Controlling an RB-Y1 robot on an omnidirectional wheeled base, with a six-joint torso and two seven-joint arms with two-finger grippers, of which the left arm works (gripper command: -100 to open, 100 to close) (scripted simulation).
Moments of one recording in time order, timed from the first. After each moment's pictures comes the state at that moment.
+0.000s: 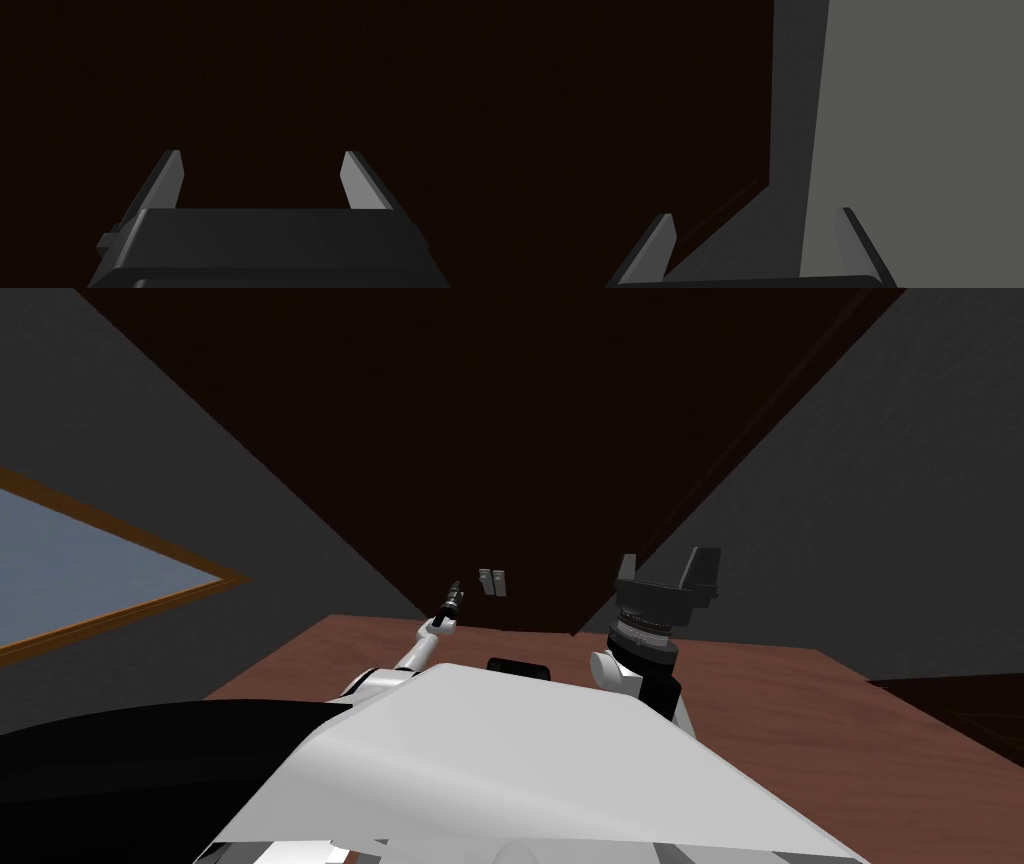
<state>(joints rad) -0.13 0.38 0.09 -0.94 0.12 -0.41 0.22</state>
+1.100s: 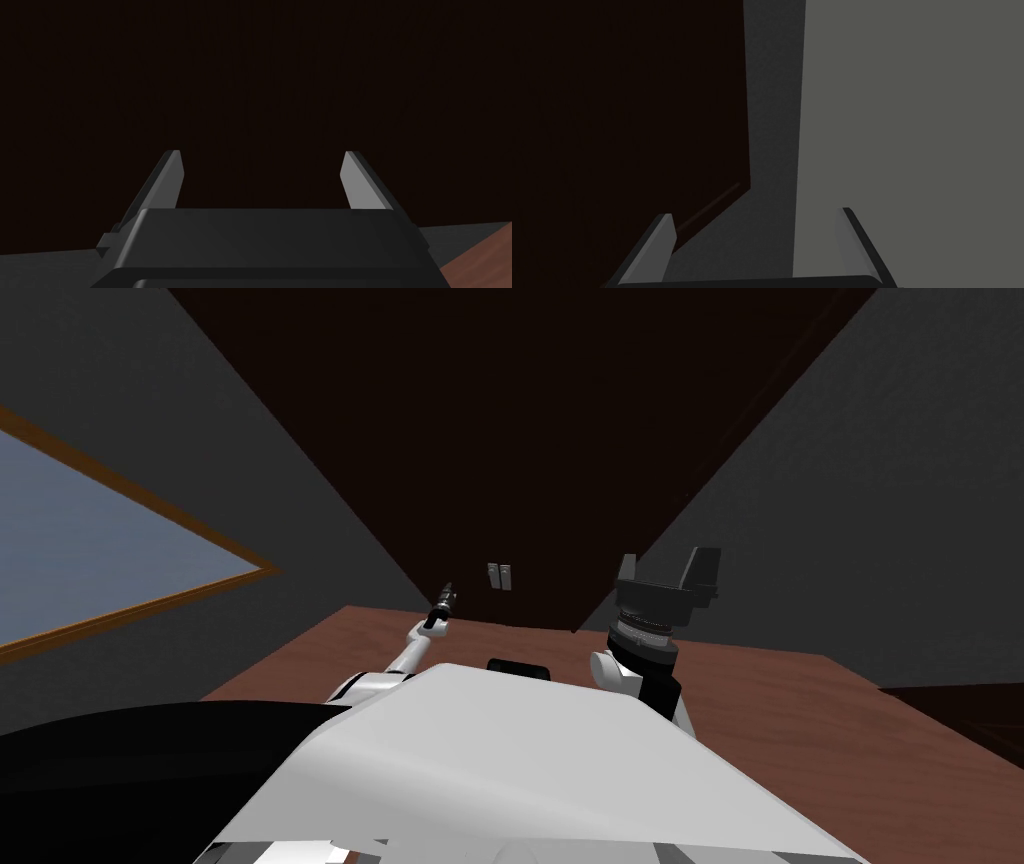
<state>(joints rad) -0.10 0.43 0.13 -0.93 0.13 -0.40 0.24</state>
